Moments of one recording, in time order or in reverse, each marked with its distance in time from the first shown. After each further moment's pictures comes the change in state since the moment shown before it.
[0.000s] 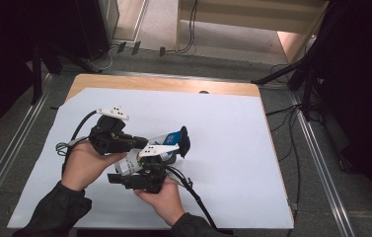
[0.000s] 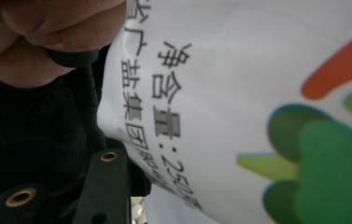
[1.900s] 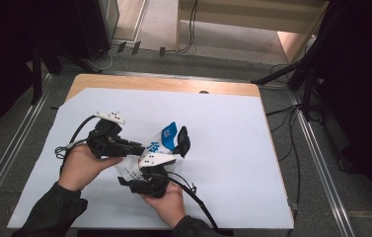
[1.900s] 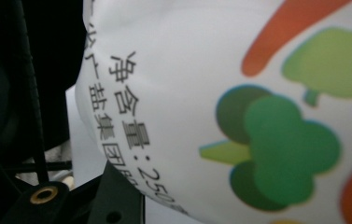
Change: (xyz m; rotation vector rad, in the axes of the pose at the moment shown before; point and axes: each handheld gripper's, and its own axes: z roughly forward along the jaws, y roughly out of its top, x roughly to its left) left arm 0.018 -0.017 0.009 0.052 -0.067 -0.034; right arm -0.014 -0.027 0.004 0.068 -0.208 -0.139
